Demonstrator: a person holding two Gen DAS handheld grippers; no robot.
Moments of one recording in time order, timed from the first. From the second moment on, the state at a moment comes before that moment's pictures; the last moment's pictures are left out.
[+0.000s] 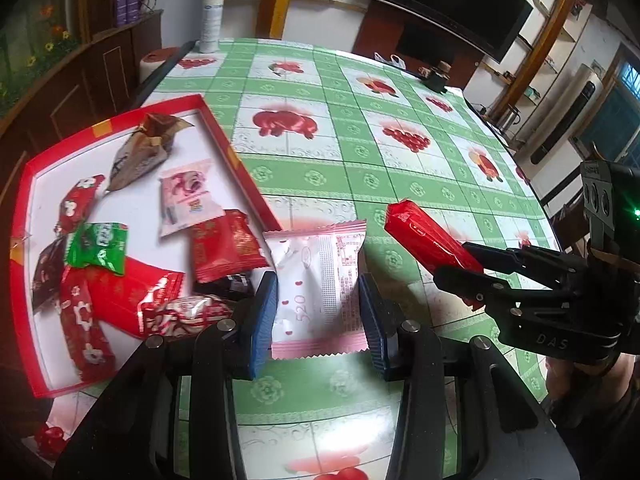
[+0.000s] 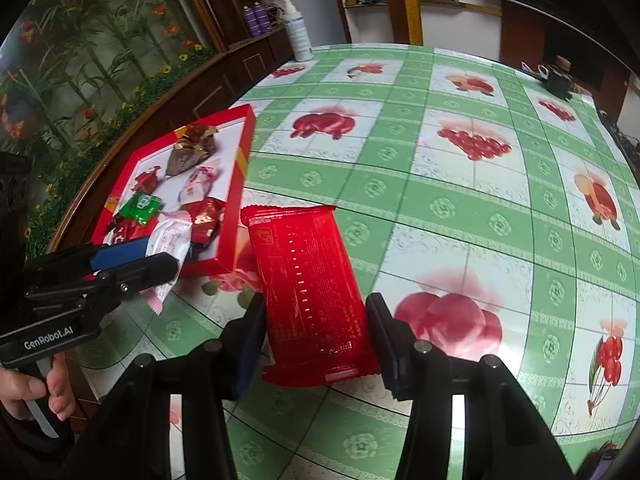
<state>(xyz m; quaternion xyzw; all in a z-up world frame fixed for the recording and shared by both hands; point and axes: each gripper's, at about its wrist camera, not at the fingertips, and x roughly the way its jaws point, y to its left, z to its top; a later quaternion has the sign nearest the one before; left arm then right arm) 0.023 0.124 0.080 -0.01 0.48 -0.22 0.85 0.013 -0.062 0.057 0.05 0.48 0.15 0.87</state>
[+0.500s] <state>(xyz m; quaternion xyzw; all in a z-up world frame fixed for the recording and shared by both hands) 0.021 0.165 0.085 -0.02 0.47 -0.17 0.87 0.019 -0.022 0.068 0.01 0.48 0.18 0.86</state>
